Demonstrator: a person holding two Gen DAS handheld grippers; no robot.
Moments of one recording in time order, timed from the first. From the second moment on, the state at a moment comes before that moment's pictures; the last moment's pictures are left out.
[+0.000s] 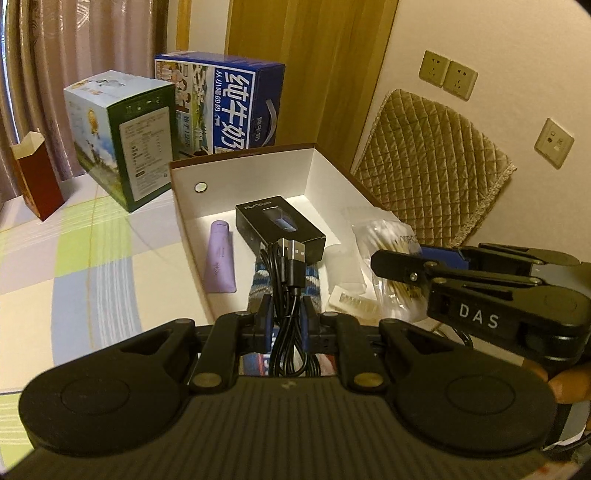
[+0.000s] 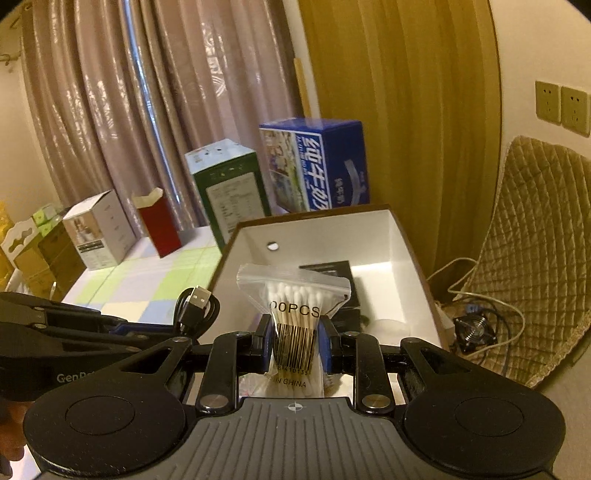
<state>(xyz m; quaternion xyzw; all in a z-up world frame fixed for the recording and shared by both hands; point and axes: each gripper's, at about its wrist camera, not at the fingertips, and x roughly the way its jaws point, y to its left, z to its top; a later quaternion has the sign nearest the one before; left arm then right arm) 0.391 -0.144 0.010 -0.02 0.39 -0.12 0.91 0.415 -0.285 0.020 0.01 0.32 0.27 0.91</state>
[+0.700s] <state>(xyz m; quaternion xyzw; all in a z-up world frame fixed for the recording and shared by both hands) 0.457 -0.160 -0.030 -0.02 0.44 -0.08 0.89 0.475 -0.288 -0.017 0.04 0.38 0.28 0.88</state>
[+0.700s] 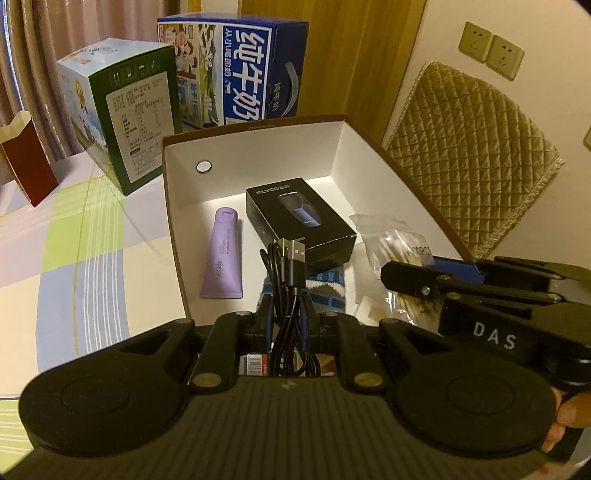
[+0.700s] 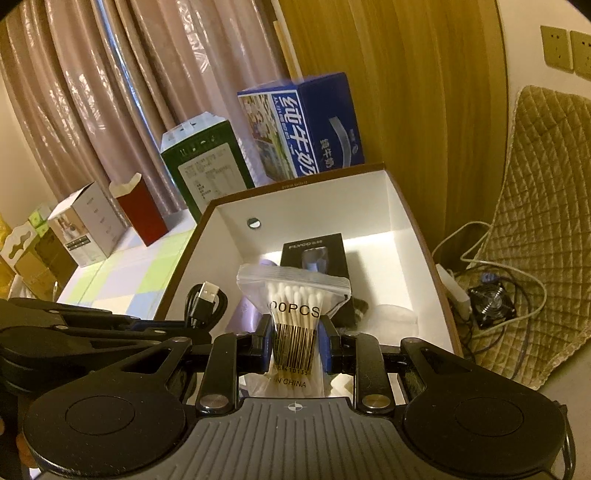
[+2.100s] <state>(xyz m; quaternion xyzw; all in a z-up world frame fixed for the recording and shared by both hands) 0.453 -0.146 -0.020 -0.02 0.43 -0.05 0.90 0.477 -0.306 -0.017 0.04 0.38 0.27 0.88</state>
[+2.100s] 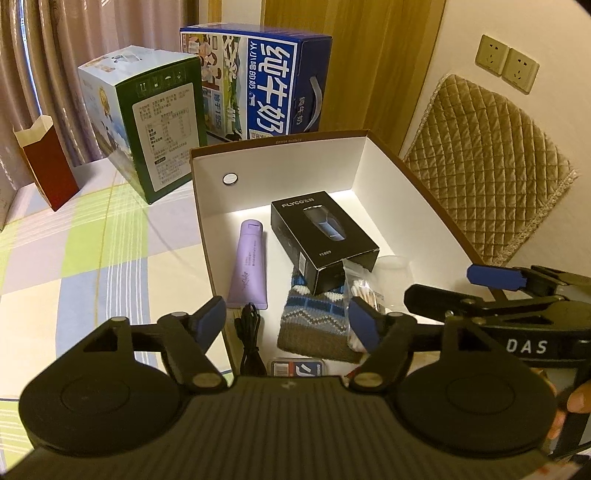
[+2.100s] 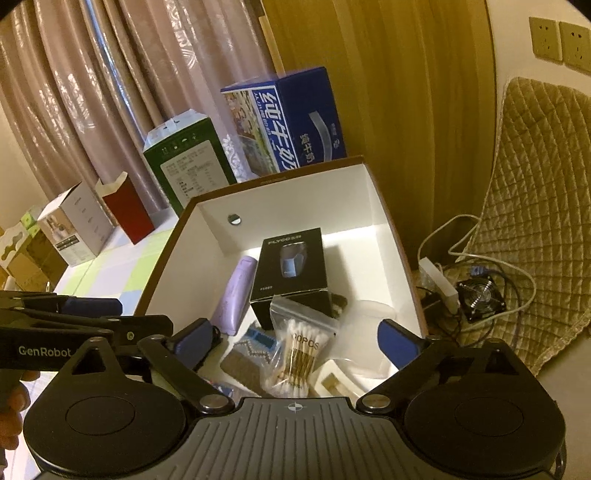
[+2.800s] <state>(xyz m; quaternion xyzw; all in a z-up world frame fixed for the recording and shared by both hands) 0.405 -0.157 0.006 -0.02 0.39 -0.02 0.92 0.438 -0.338 0.005 0.03 0.37 0.27 0.89</state>
